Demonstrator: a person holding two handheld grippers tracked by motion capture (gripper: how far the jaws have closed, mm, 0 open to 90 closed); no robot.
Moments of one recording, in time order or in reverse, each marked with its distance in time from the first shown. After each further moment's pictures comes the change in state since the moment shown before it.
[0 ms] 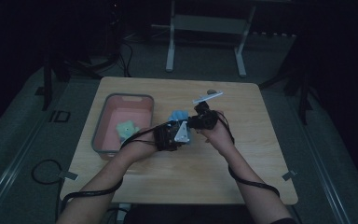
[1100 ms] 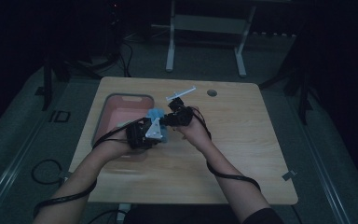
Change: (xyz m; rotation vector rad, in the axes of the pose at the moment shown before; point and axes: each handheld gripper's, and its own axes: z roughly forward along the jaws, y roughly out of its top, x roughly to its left) left arm 0.013 -0.058 -0.043 0.049 0.012 -0.065; right arm 0.042 0.039 0.050 0.015 0.072 -0.052
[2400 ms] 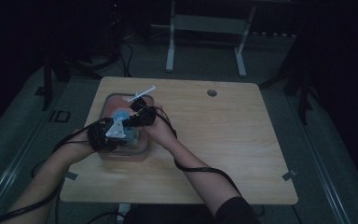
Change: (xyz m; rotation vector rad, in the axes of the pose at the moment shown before) left arm 0.013 -0.083 -0.048 0.086 0.024 -0.082; right arm 0.054 0.045 0.086 0.037 0.080 -0.061
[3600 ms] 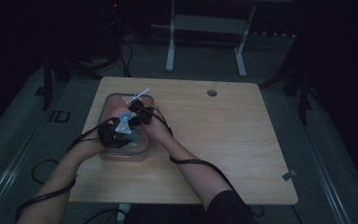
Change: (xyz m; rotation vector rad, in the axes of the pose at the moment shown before) left arm 0.020 -0.017 0.071 0.020 -0.032 -0.107; right arm -0.043 -0.006 0.053 0.123 -0.104 0.021
